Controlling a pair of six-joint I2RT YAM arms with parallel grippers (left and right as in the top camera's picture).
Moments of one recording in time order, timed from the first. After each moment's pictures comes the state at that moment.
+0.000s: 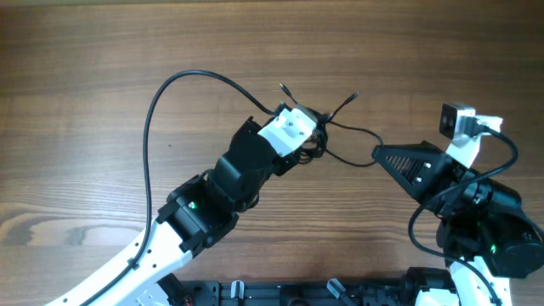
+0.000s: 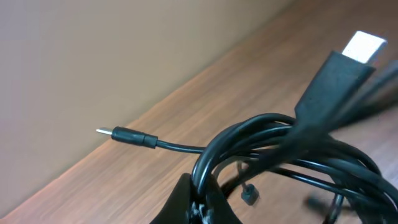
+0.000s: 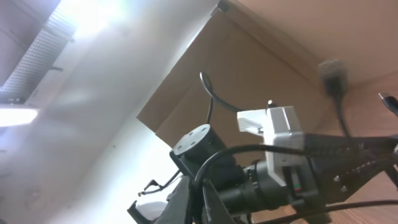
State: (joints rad) left arm -0.82 1.13 0.92 -0.13 -0.32 0.24; right arm -0.09 0.79 0.52 1.25 -1.16 1.89
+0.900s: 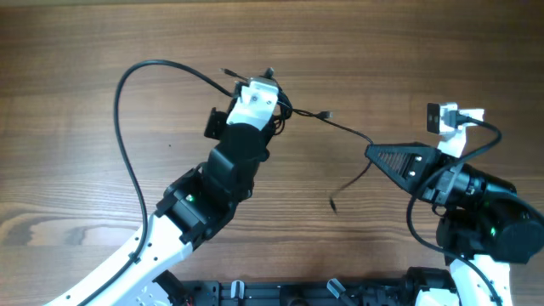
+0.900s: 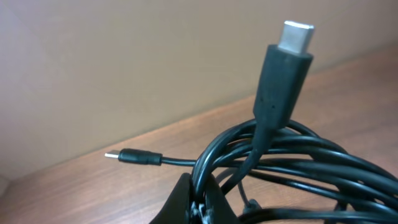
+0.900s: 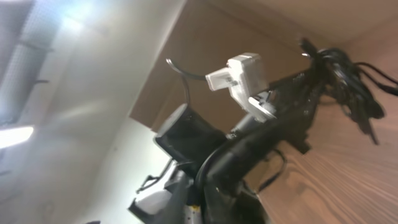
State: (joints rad) left arm -0.77 1.15 0.92 -0.08 -0.67 0.14; right arm -0.09 0.80 0.52 1.04 -1.26 1.83
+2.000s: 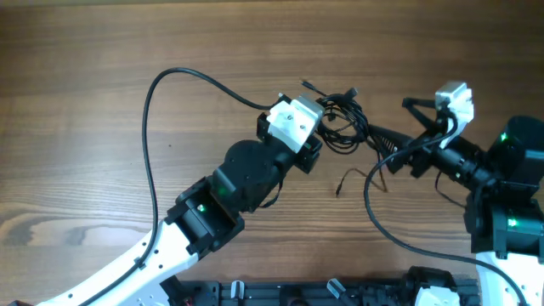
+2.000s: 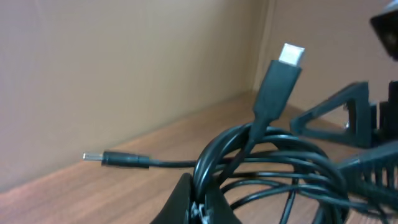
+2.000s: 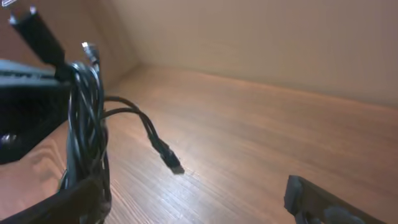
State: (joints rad) left arm -0.88 1.15 0.92 0.16 -0.19 -0.02; right arm -0.15 0.86 0.88 -0.43 -0.89 -0.06
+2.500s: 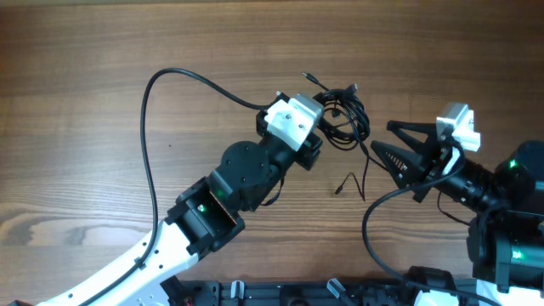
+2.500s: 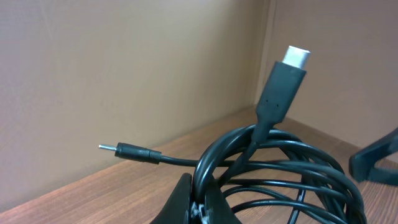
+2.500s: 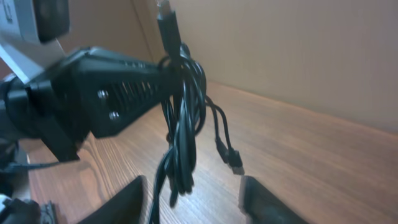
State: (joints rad) left arm -0.89 1.15 0.92 0.21 -0.21 0.00; right arm -0.15 0.73 0.88 -0.44 -1.02 -0.04
